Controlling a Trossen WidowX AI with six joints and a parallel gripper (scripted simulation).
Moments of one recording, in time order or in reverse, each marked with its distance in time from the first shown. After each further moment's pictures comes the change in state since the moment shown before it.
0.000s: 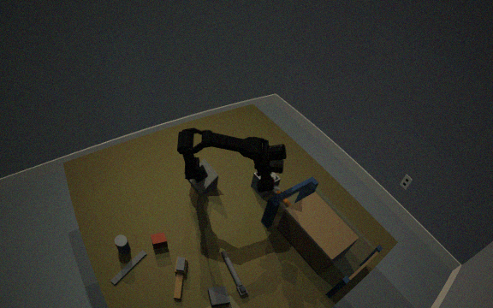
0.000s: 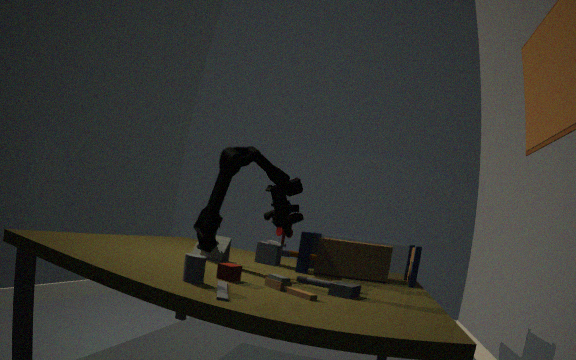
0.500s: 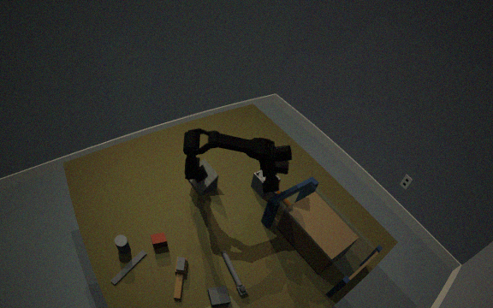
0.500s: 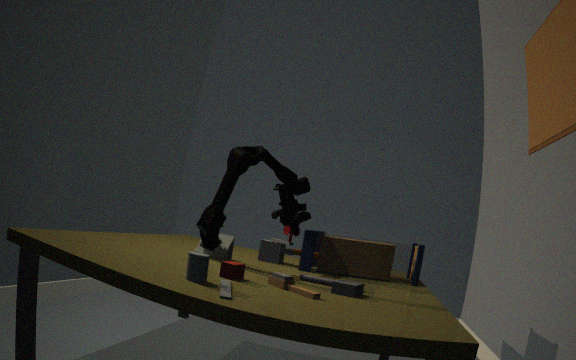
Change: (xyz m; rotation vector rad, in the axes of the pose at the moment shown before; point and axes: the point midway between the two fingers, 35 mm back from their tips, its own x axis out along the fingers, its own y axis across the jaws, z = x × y) arm 0.009 -0.001 0.020 -0.002 0.007 -0.004
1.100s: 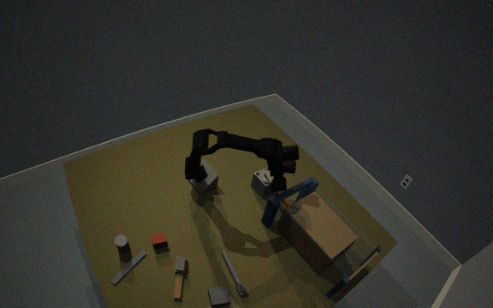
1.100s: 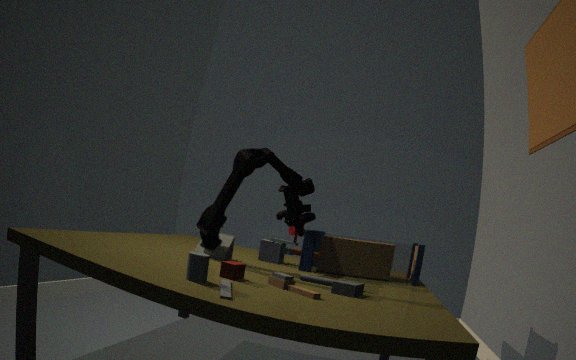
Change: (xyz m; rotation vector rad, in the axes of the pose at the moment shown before) arm 0.012 0.007 0.029 0.000 -0.010 -0.006
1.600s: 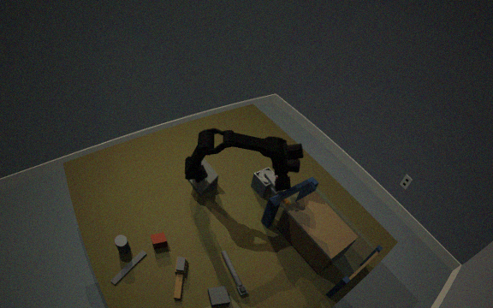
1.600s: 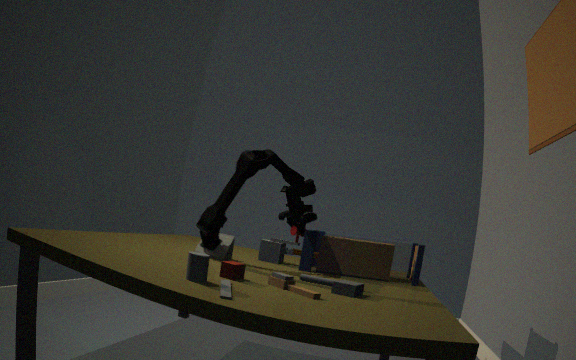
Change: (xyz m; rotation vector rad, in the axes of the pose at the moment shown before) arm 0.007 0.009 0.016 0.005 0.008 -0.006
